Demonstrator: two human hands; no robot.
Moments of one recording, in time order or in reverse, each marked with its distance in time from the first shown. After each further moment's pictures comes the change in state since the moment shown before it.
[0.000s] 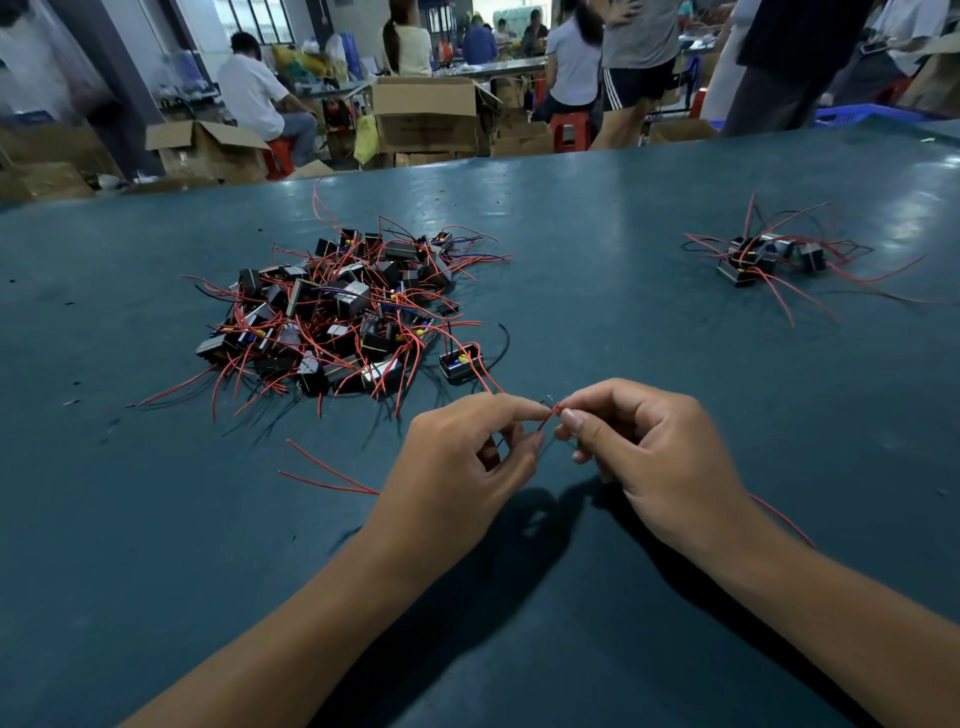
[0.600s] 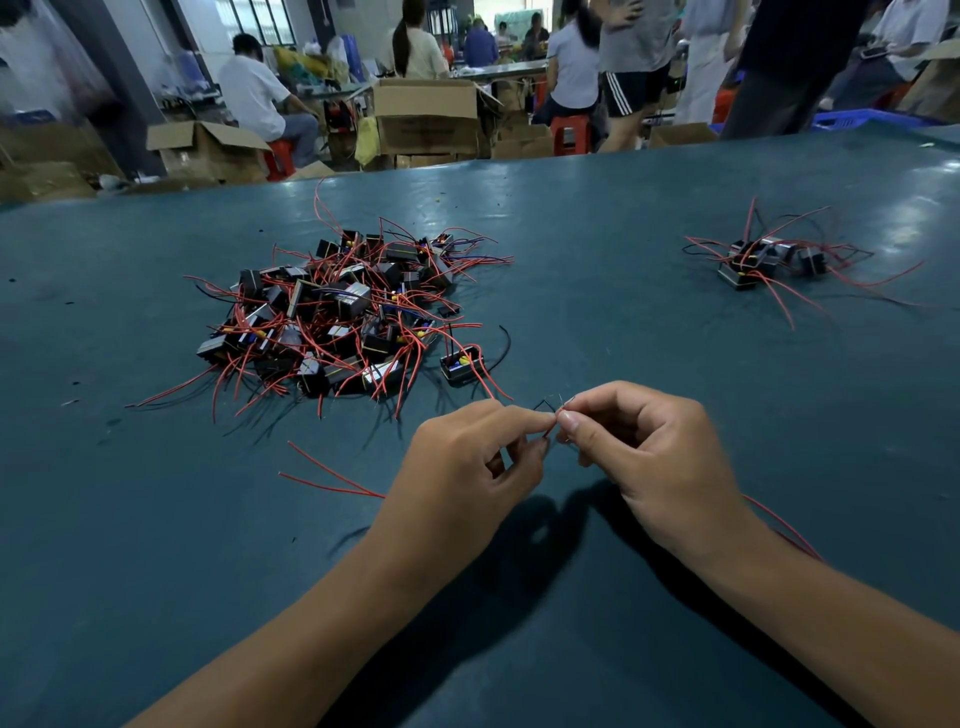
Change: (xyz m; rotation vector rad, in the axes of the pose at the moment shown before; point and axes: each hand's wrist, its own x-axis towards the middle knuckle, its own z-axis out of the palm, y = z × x) left_hand -0.001 0.004 0.001 0.037 0.002 0.042; right_hand -0.001 0.000 0.005 0.014 0.063 -0.017
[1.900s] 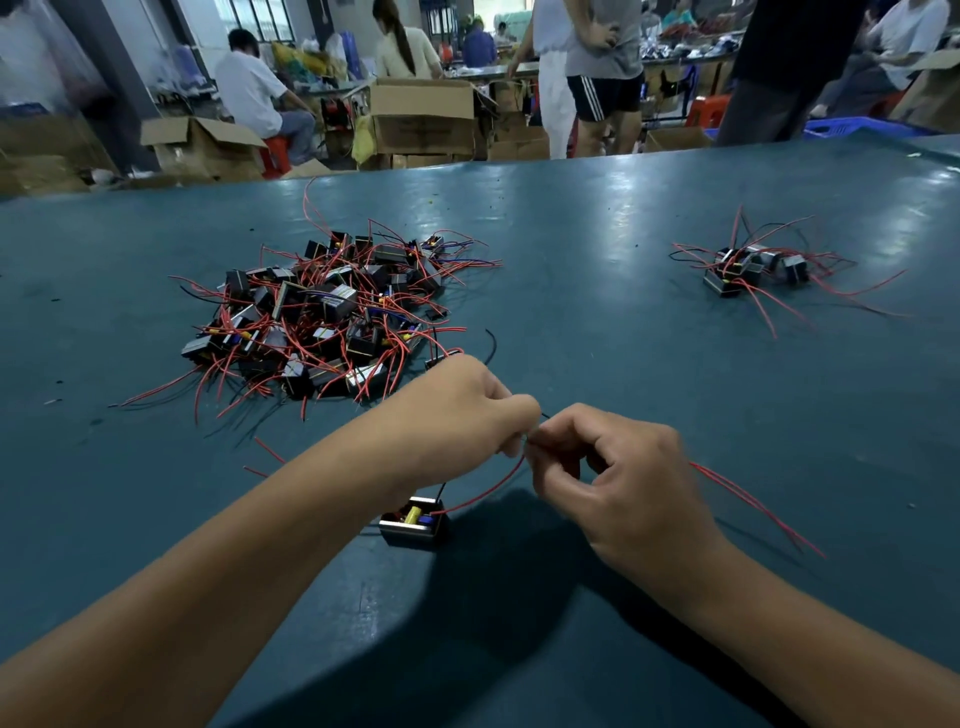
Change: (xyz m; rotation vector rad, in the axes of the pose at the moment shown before) left_hand 0.060 0.018 -0.022 -0.095 -0.500 -0.587; right_hand -0.008 -0.015 0.000 -0.411 -0.047 -0.326
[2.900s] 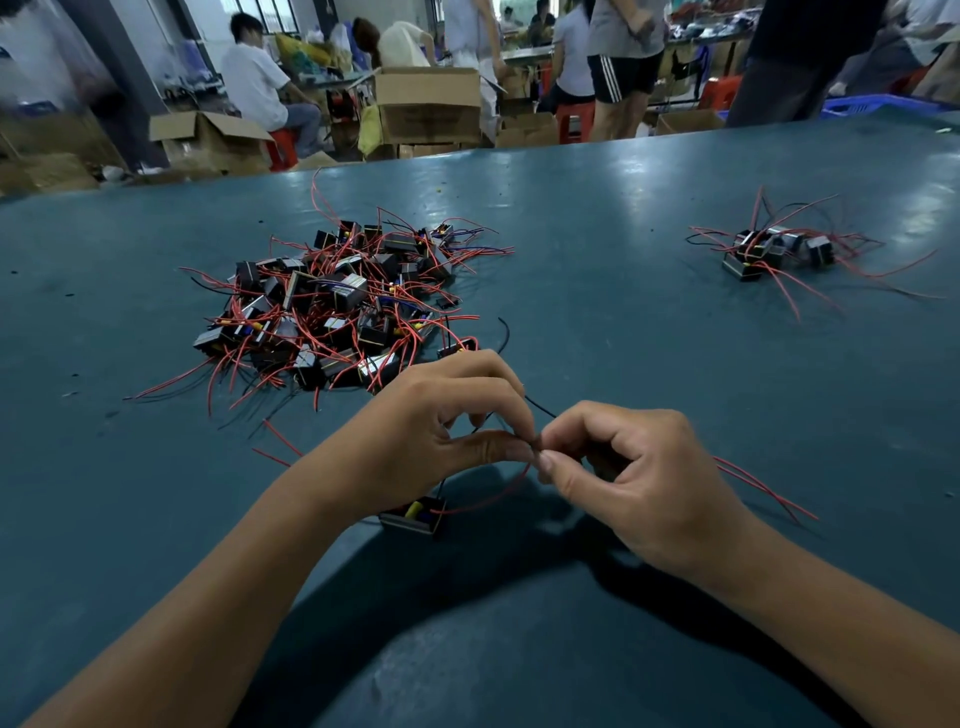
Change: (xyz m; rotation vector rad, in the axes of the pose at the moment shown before) left_hand -0.008 -0.043 -0.013 0.159 0.047 0.757; right_hand 0.001 0.003 -0.003 0.260 -0.193 0.023
